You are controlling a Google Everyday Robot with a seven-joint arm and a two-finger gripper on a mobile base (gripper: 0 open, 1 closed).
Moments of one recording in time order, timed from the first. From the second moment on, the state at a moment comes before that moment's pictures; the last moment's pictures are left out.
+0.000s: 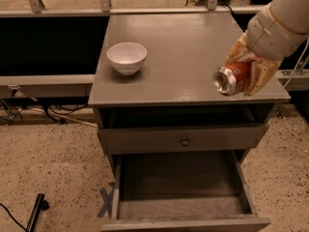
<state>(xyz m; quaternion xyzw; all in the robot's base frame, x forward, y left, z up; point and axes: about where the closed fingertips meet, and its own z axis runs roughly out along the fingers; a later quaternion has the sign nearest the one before) 0.528 -0.197 0.940 -0.85 0.48 -0.06 0.18</state>
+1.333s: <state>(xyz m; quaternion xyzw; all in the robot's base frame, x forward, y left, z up) 0.476 -0.230 0.741 -0.68 0.65 0.11 0.31</state>
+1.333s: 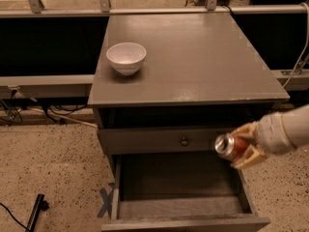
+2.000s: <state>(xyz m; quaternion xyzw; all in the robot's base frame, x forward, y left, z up) 0.459 -0.256 0.671 -0.64 0.69 0.13 0.32</state>
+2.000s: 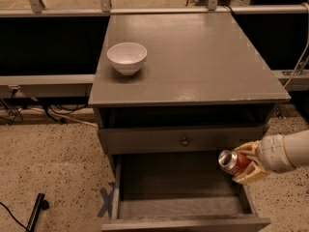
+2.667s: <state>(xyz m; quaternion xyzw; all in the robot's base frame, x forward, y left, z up) 0.468 -0.317 0.570 -0.60 0.76 0.06 0.25</state>
